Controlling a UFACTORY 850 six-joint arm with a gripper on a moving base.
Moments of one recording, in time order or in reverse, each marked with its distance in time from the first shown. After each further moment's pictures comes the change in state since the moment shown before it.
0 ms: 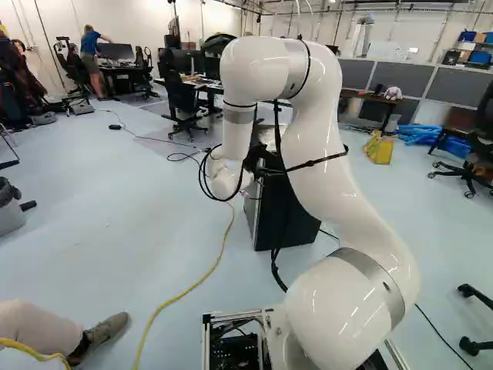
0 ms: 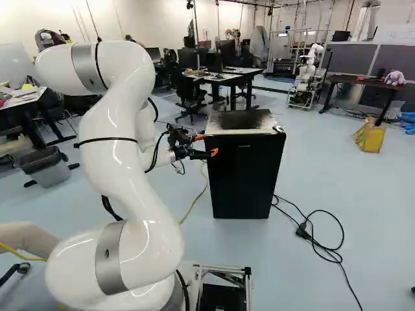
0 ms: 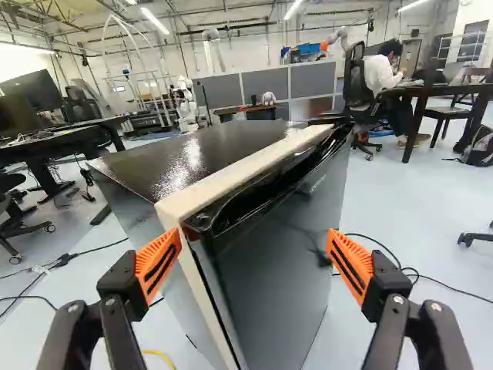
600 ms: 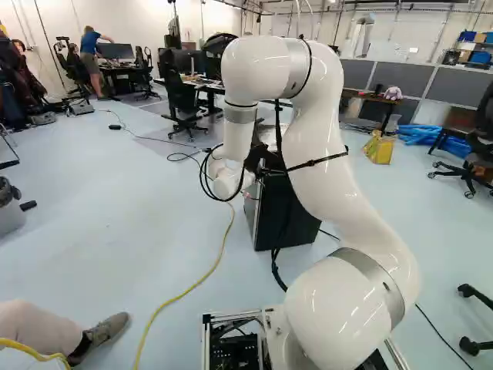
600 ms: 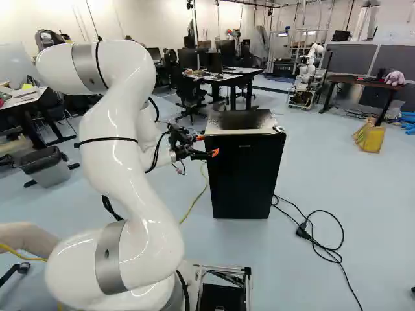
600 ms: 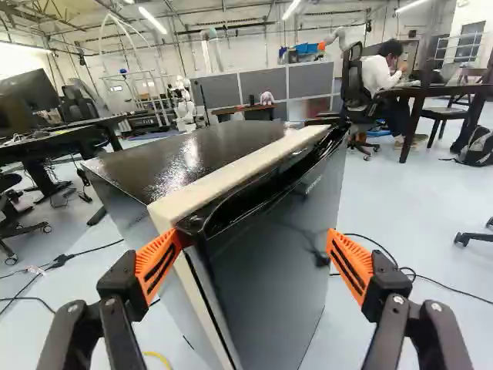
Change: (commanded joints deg) arm -0.4 0.2 0.4 0.0 0.0 0.0
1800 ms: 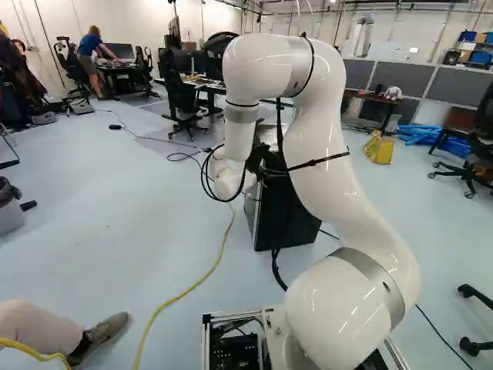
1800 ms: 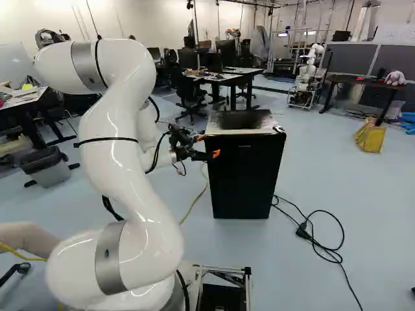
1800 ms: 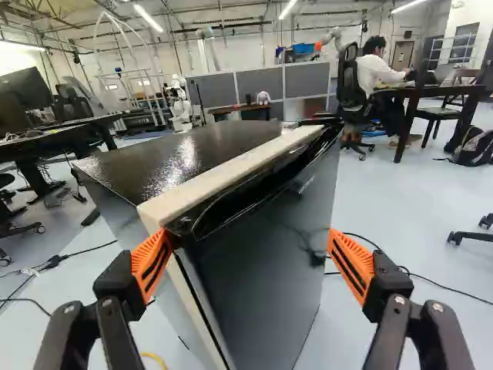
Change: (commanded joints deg) arm -0.2 0.6 1.2 1.1 0.0 0.0
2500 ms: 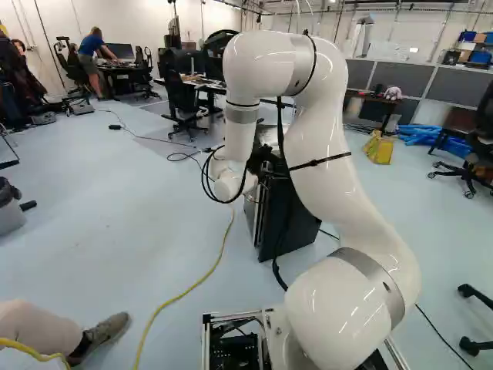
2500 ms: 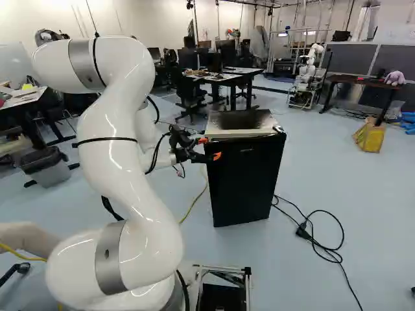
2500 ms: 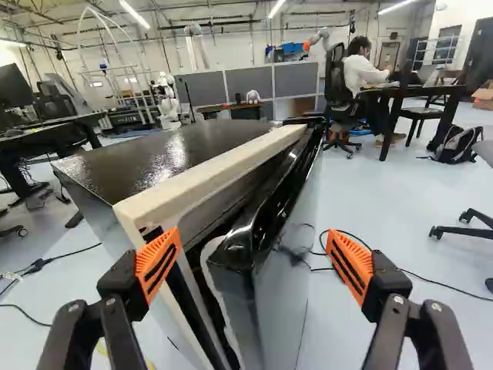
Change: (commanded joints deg) arm 0.3 0.9 1.7 2.7 0.0 0.0
